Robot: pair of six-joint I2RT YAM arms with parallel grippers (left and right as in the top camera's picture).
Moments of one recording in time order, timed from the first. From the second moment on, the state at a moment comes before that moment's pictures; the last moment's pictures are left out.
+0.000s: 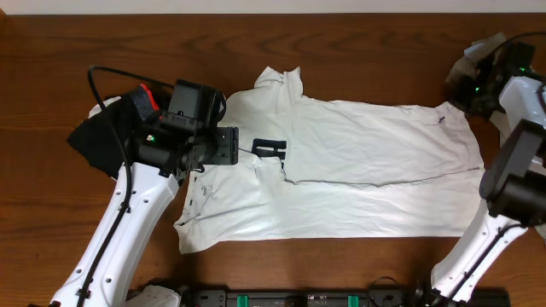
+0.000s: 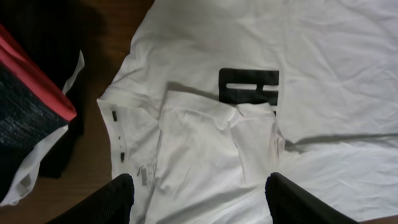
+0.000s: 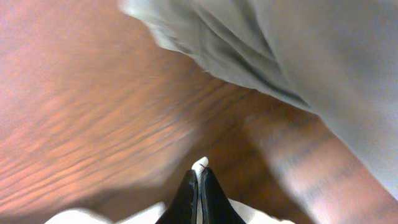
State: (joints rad) left arm -0.30 1.35 1.21 -0.97 0.05 -0.25; right arm -0.38 2.18 1.68 -0.71 -0.24 0.16
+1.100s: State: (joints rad) left arm -0.30 1.35 1.21 -0.97 0.05 -0.23; right arm -0.38 1.86 1.49 -1.24 0.07 0.10
